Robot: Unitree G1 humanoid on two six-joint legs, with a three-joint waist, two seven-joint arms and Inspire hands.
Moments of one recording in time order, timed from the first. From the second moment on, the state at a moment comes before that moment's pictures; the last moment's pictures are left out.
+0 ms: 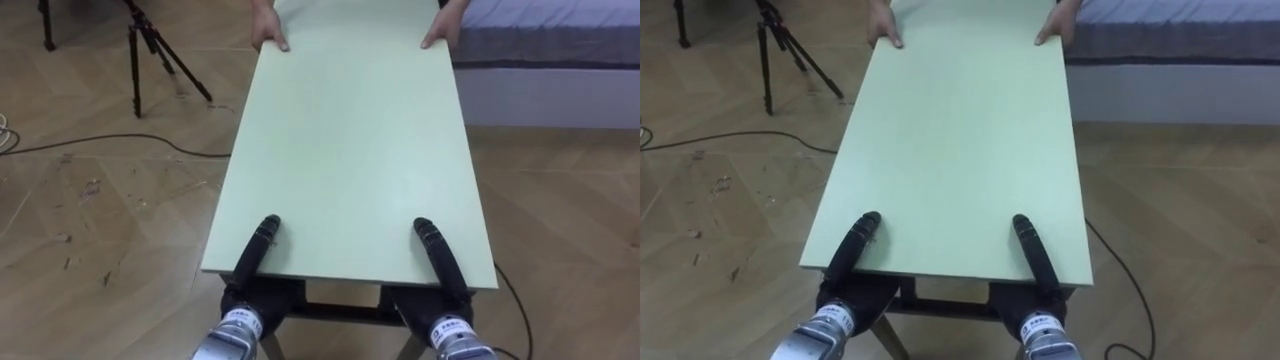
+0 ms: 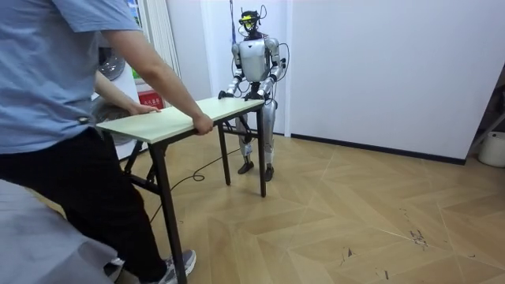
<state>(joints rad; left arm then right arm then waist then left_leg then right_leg) 0.14 0.04 -0.21 0.24 -1.42 0.05 0.21 0.21 -0.11 0.22 0.16 1.53 -0.05 -0.17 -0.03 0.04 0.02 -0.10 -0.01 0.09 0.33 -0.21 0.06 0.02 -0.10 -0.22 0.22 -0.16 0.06</state>
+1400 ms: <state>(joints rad) 0.28 0.08 -0.34 0.06 -1.37 -0.09 0.11 0.33 -0.19 0.33 0.00 1.50 -0.18 -0.10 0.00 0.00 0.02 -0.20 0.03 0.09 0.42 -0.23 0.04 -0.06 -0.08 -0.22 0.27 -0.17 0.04</state>
